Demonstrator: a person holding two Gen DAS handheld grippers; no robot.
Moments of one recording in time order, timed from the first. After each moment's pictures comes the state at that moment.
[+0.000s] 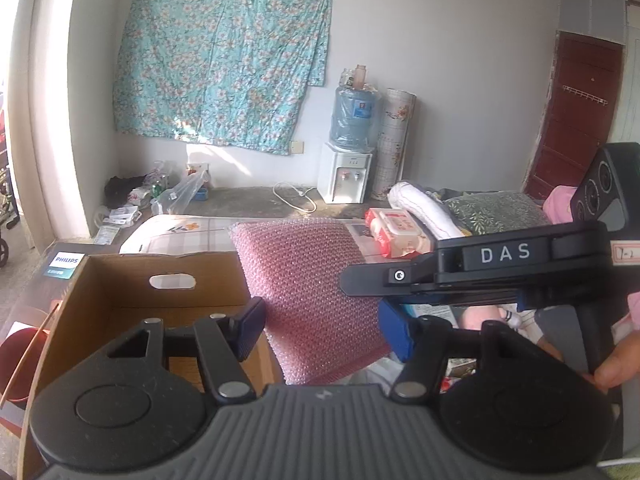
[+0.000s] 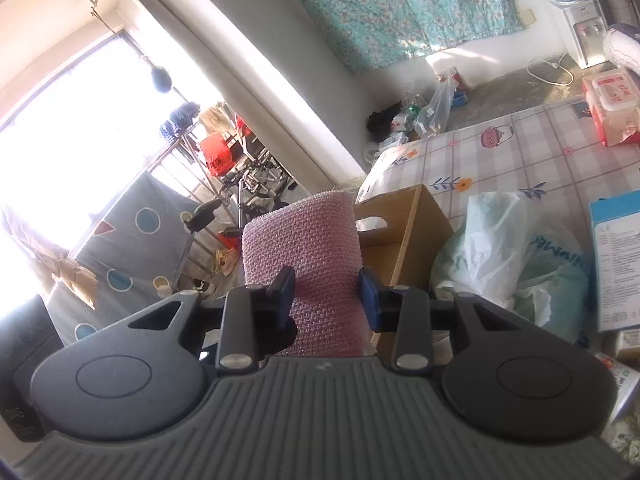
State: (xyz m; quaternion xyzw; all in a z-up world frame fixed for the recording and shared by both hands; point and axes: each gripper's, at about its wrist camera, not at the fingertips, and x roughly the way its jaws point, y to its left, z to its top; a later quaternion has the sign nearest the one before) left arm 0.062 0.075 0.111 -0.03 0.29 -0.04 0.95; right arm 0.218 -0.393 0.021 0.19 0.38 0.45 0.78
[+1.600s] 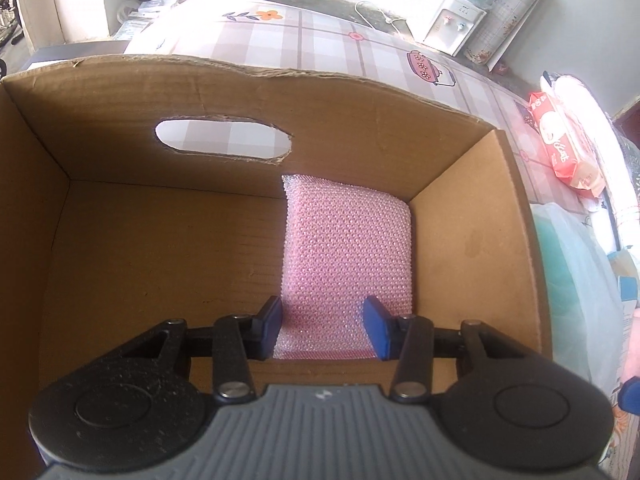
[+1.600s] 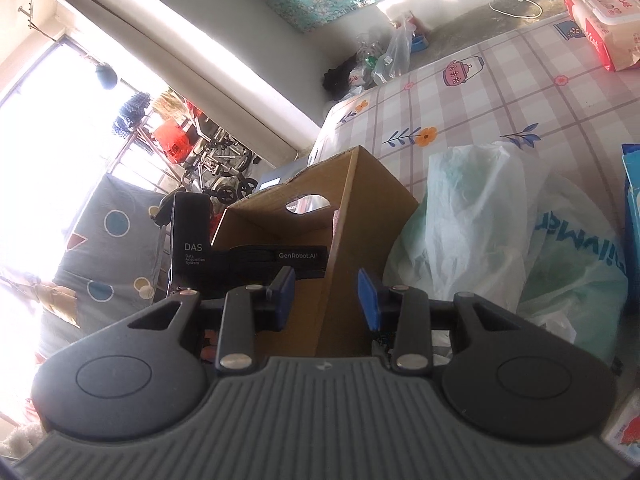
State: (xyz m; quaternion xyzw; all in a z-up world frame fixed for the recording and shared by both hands) left arm 0.274 0.218 -0.075 -0.14 0.55 0.01 0.82; right arm 0.313 -0.375 -0.081 0.23 0.45 0.38 0.78
